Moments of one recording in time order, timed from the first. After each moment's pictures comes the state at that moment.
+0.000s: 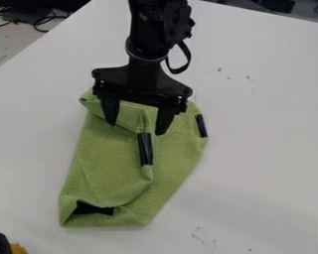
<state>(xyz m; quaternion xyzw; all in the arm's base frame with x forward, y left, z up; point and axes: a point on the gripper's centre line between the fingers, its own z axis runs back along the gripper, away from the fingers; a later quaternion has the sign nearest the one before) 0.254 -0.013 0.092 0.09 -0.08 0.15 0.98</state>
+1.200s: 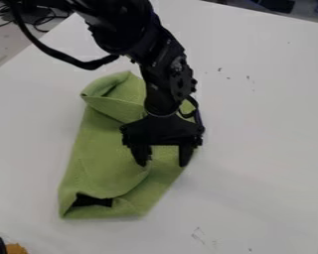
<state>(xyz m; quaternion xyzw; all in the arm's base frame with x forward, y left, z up) 0.280 -0.022 0.012 0.02 -0.09 0.21 0.97</state>
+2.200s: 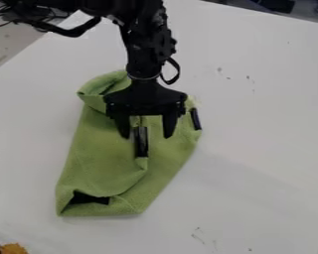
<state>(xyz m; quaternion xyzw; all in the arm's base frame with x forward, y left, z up) 0.293 0.010 0.033 0.02 -0.07 0.24 0.97</state>
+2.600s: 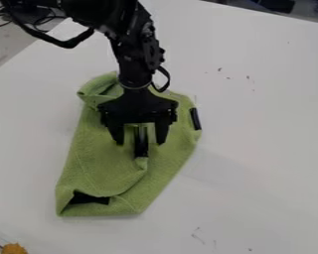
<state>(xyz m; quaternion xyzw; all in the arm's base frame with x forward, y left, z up) 0.292 0.017 0.016 0.01 -0.06 0.24 0.97</state>
